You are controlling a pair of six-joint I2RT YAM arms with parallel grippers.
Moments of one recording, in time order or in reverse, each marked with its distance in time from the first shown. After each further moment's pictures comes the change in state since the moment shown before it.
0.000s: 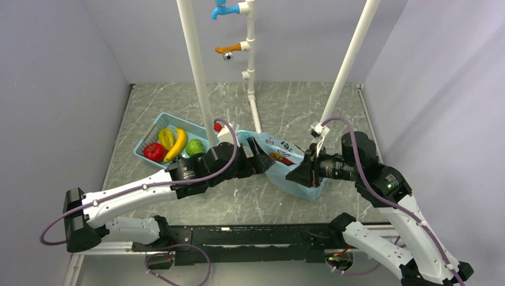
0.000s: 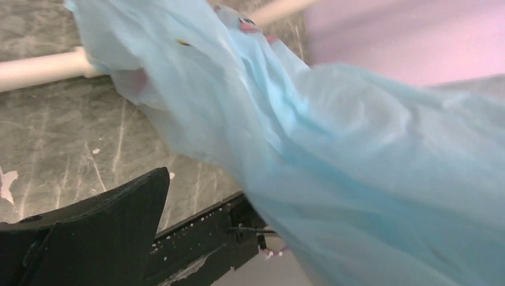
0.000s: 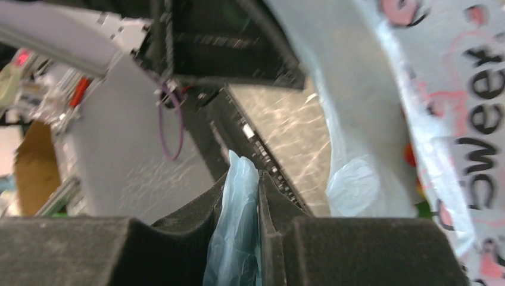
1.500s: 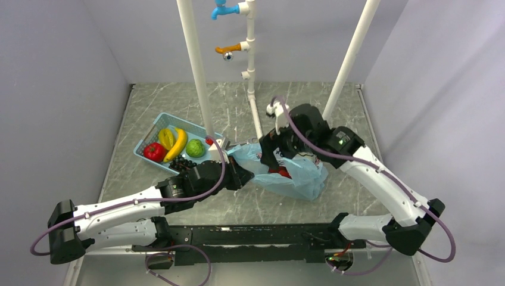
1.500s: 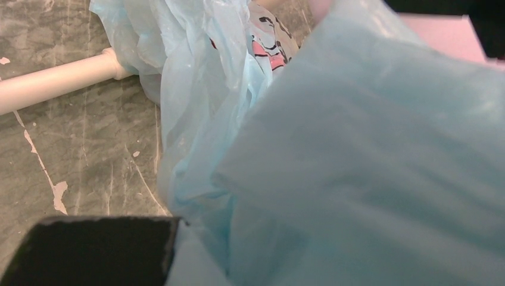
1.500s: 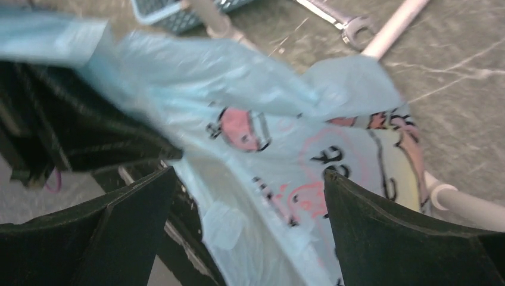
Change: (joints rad) left arm 0.000 -0.198 -0.359 0.260 0.001 0.154; right arm 0.145 0.465 0.289 -0.048 0.360 -0.169
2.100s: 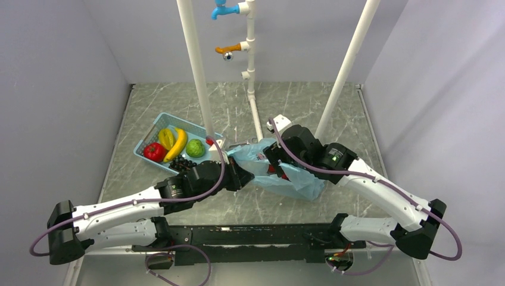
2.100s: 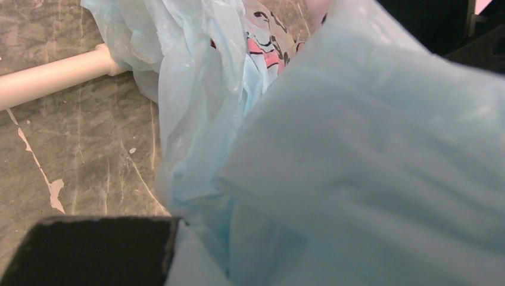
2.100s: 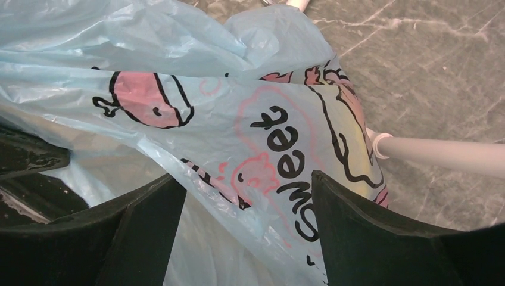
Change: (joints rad) left arm 0.000 -0.005 -0.001 -0.002 0.022 0.009; right arm 0.169 -0.100 -0.228 0.043 0.402 0.014
